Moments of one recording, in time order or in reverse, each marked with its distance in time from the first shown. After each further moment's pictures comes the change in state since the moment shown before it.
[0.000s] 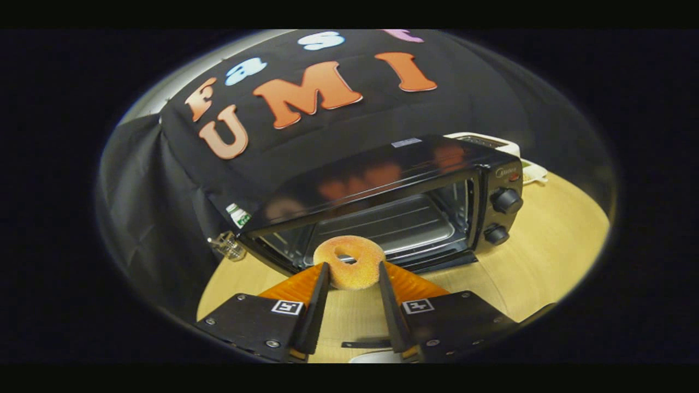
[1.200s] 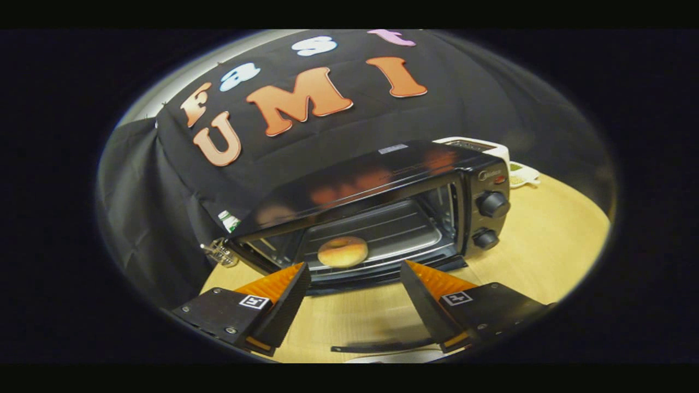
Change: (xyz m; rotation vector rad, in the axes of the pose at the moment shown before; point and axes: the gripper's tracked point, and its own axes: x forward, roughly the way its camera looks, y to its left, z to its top) arm -0.026 -0.020 0.002 -0.133 -0.060 -0.071
